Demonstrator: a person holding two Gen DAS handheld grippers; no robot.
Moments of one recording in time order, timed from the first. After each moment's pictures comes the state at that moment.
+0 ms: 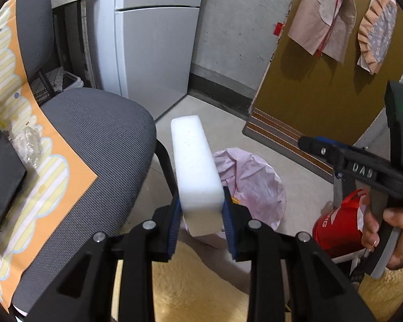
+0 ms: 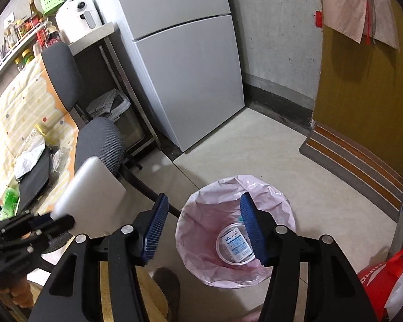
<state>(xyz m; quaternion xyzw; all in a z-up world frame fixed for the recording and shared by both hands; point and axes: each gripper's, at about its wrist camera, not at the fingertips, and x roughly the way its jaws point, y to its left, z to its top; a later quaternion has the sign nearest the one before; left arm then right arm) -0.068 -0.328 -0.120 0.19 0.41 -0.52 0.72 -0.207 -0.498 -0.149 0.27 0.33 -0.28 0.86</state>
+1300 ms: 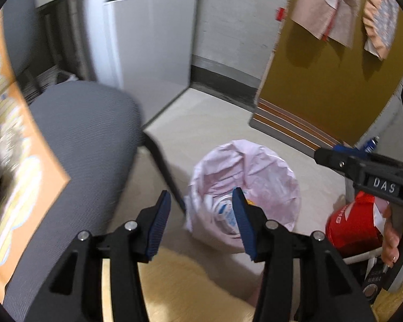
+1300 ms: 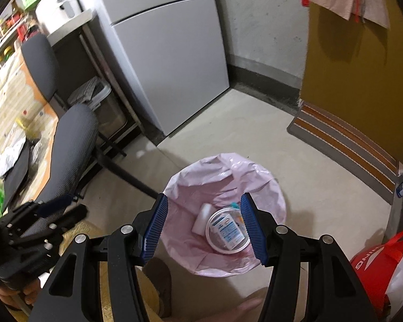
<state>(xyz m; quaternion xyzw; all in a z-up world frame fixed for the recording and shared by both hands) -0.065 -0.350 -0.159 0.21 0.41 -0.51 0.73 -0.209 -0.501 -0.185 0.28 0.38 -0.30 0.83</state>
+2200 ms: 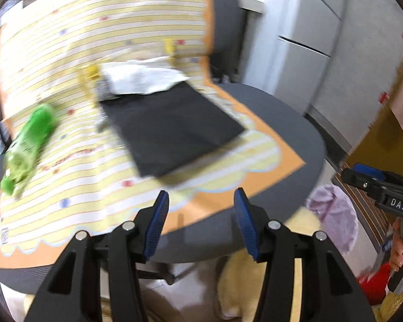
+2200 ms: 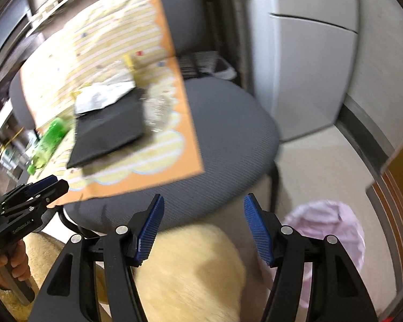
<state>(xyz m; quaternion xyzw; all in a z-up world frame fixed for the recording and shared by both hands) 0.047 -0.118 -0.099 0.08 0.42 -0.27 0.86 -0.047 -0.356 -0.121 0.15 0.40 -0.06 0.90</state>
